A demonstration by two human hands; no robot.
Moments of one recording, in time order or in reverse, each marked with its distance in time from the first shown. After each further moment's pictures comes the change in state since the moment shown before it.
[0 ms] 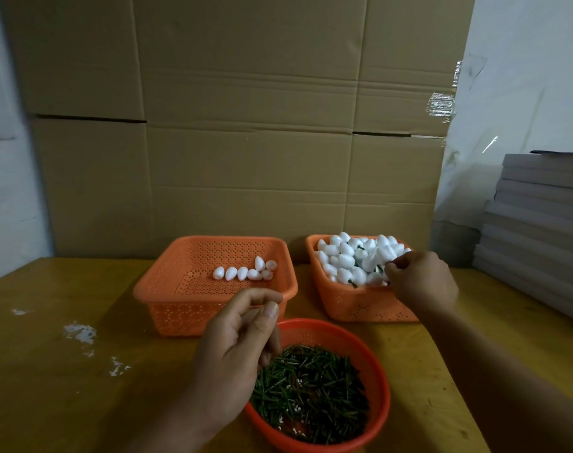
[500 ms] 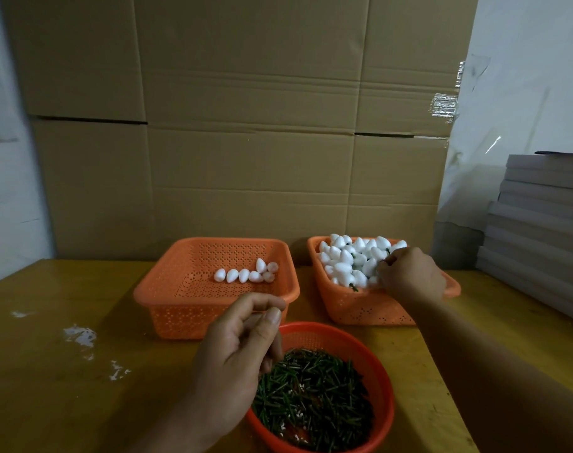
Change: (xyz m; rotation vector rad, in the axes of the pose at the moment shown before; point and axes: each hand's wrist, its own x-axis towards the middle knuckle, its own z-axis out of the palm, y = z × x) left_hand 0.001 0.000 -0.001 0.003 -0.015 0.016; right_hand 0.016 -0.013 0.017 -0.056 -0.111 0.048
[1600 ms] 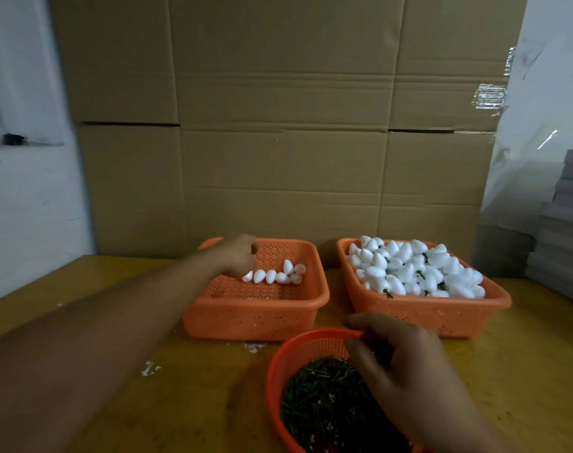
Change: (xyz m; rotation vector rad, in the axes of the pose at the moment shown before) left_hand 0.191 -0.057 -0.102 1.166 -0.193 -0.431; right_hand -0.160 -0.026 -0.042 0.400 -0.276 -0.585
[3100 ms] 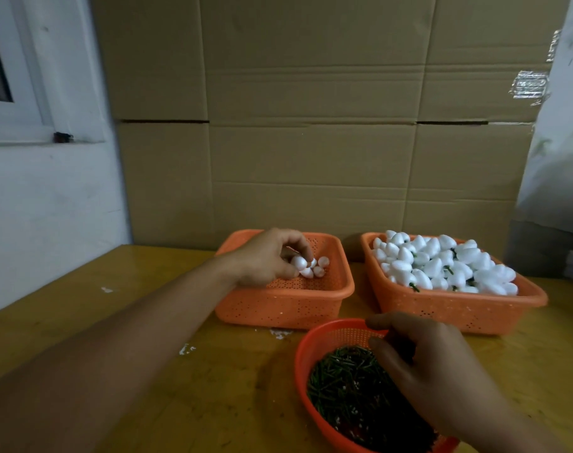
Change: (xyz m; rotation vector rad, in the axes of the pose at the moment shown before) left_hand -0.080 0.017 -0.006 -0.571 -0.058 0.355; right_hand -0.003 -0.003 -0.003 -0.101 -0.104 -0.006
